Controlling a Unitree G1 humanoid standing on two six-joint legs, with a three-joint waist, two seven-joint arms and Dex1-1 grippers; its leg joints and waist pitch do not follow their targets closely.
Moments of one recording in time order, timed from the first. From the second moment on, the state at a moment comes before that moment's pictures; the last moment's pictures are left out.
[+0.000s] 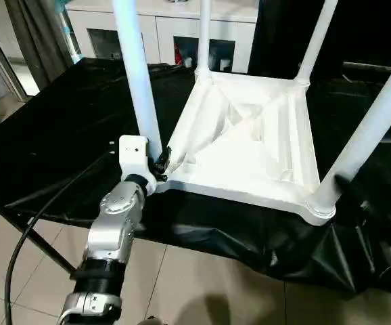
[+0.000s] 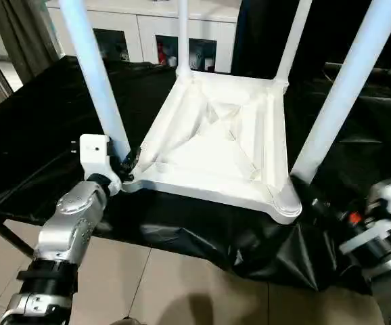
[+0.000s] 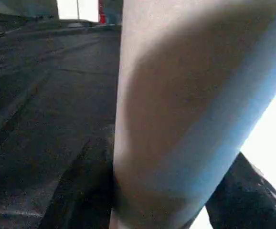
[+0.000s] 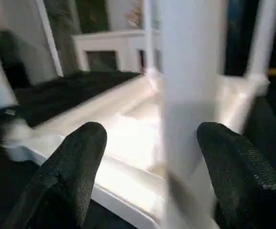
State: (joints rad) left arm -0.44 0.02 0.08 0.34 -0.10 0.24 -0.15; right arm 0.22 -0.48 -0.39 -0.34 0.66 0.29 0.58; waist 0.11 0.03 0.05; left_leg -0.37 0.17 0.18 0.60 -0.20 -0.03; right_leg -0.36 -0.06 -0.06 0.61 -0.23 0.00
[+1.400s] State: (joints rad) left arm -0.53 -0.15 0.21 0.20 -0.24 0.42 -0.02; right arm 0.01 -0.18 -0.09 -0.14 0.50 0.39 0.37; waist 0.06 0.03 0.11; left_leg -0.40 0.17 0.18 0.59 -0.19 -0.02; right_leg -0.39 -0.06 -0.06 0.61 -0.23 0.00
